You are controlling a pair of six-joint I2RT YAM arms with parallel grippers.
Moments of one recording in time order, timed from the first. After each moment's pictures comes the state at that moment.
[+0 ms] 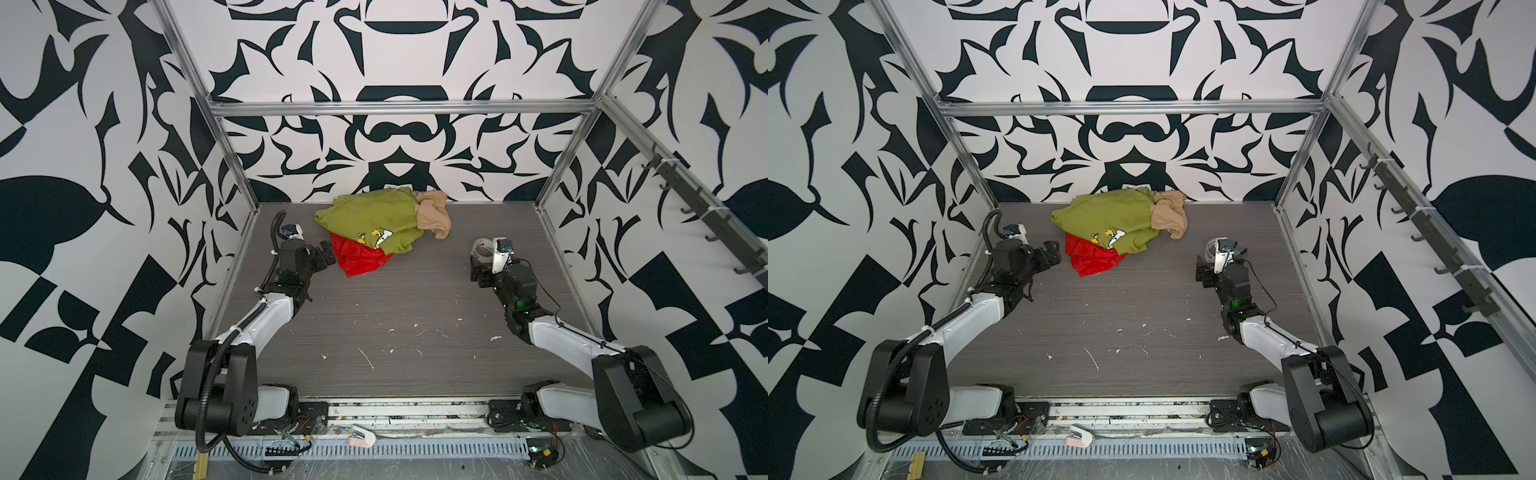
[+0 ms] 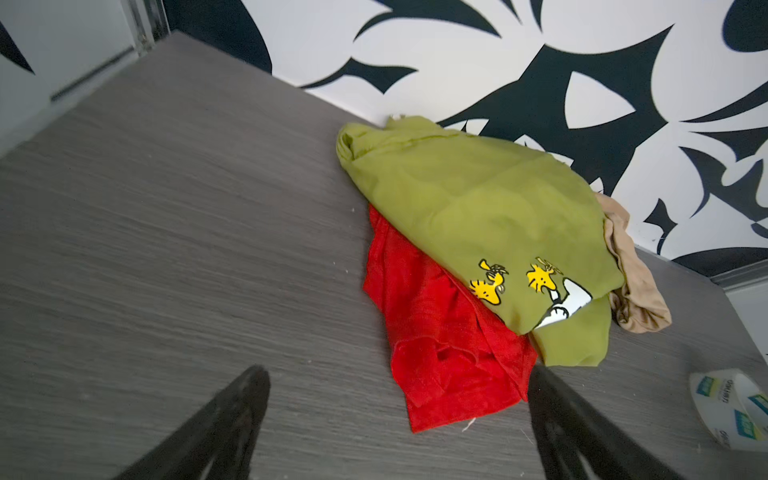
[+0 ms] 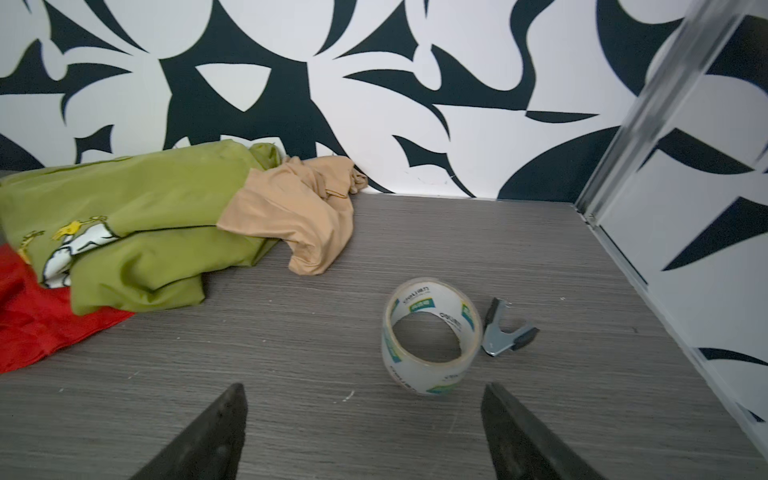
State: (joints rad) left arm -0.15 1.36 0.74 0.14 -0.01 -0.49; right arm 0.25 1.26 0.45 0.55 0.11 0.06
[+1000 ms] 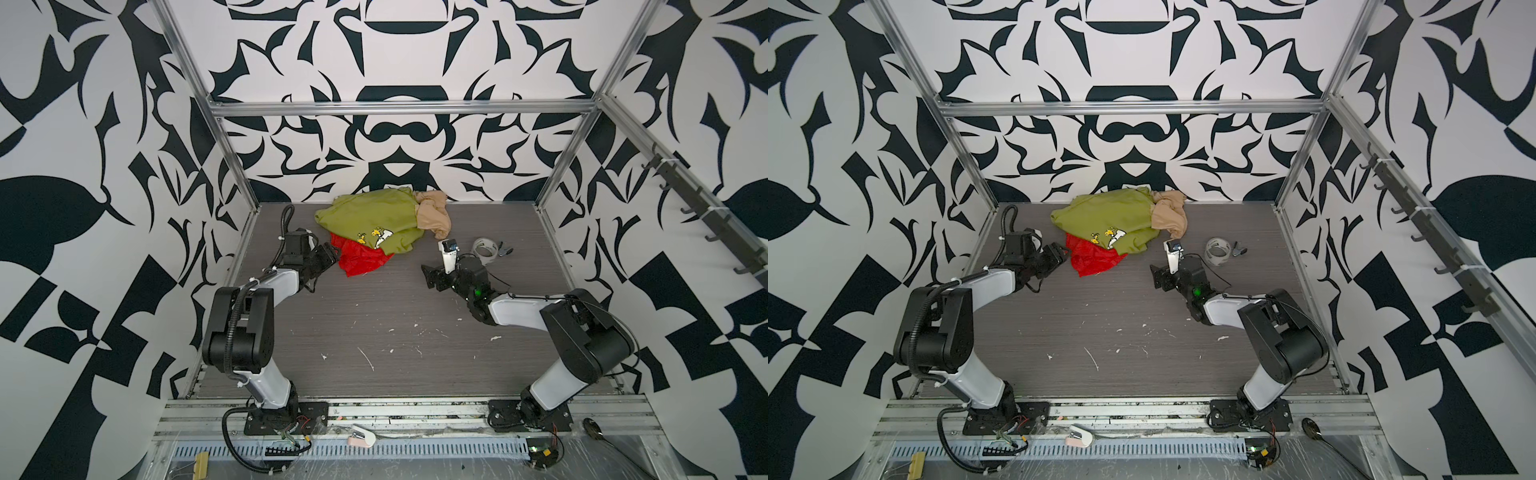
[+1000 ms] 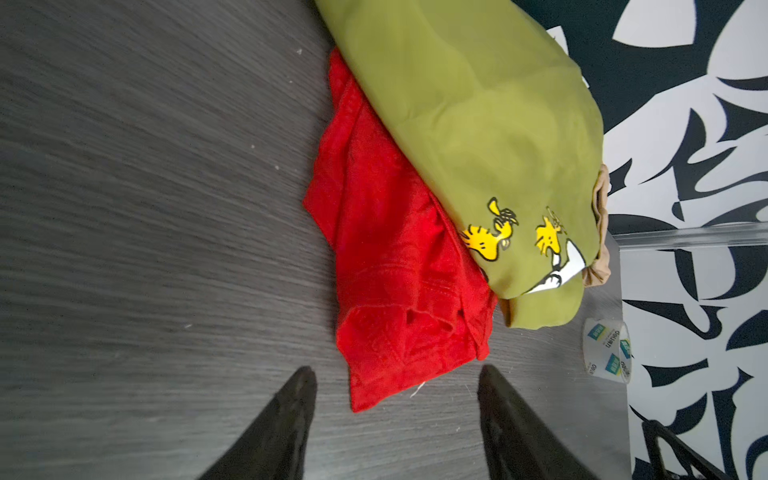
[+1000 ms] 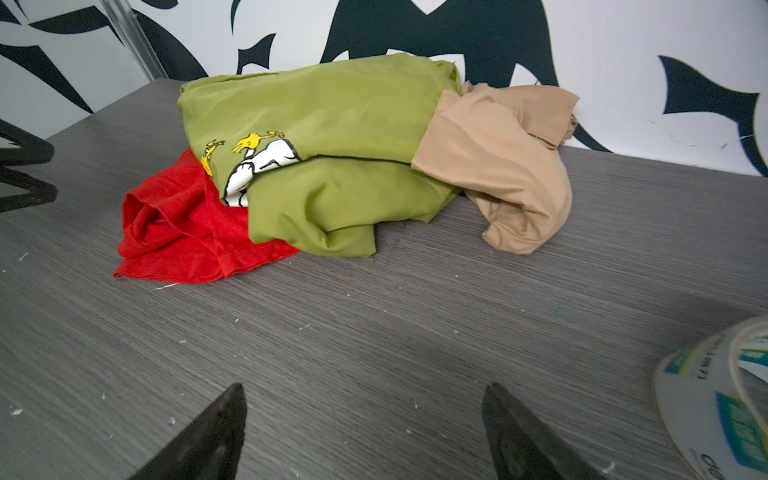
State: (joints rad) left arm -0.07 1.69 0.90 0.09 0.36 -0.70; right arm 0.49 1.64 0.66 0.60 -0.01 0.10
